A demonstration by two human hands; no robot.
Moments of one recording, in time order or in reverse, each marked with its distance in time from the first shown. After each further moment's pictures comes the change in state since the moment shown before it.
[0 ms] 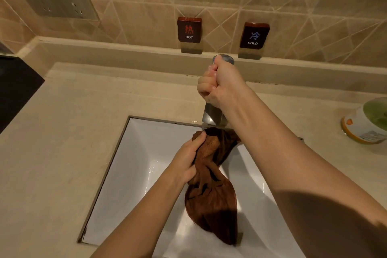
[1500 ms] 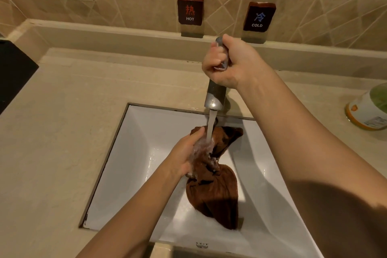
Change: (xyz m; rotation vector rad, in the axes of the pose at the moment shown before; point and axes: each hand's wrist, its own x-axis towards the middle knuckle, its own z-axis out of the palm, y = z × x) left_hand -0.018 -0.002 -0.008 0.096 0.087 -0.135; right_hand -0.014 -0.011 -0.008 0.058 -0.133 0.080
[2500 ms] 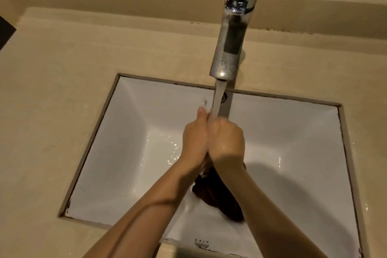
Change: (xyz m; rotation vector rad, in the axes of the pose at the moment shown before) left_hand 0.009 -0.032 0.023 0.518 0.433 0.377; right_hand 0.026 0.140 -0.151 -1.787 0.430 -0.397
